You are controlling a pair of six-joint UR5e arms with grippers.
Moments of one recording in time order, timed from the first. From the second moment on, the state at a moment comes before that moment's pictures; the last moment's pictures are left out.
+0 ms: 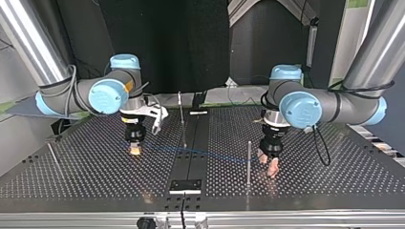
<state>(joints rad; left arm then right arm) -0.13 -1.82 -1.52 -3.02 -1.63 -1.85 2.14 -0.99 1.11 0.01 1.81 1.61</state>
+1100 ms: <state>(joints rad) -0.18 -1.82 -1.52 -3.05 -1.68 -1.88 2.08 -0.99 1.40 -0.28 1.89 1.70</state>
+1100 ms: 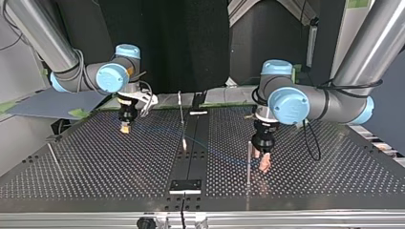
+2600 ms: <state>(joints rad) -0.19 -1.82 -1.52 -3.04 -1.73 -1.87 2.00 -0.66 1.80 -0.68 1.93 1.81</state>
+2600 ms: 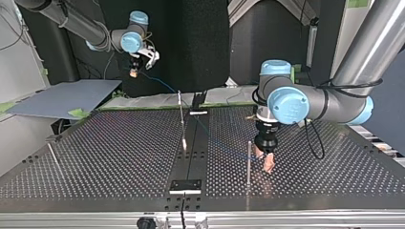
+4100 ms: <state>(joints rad) -0.18 -1.82 -1.52 -3.04 -1.75 -1.86 1.78 -0.25 1.67 -1.09 1.83 1.81</state>
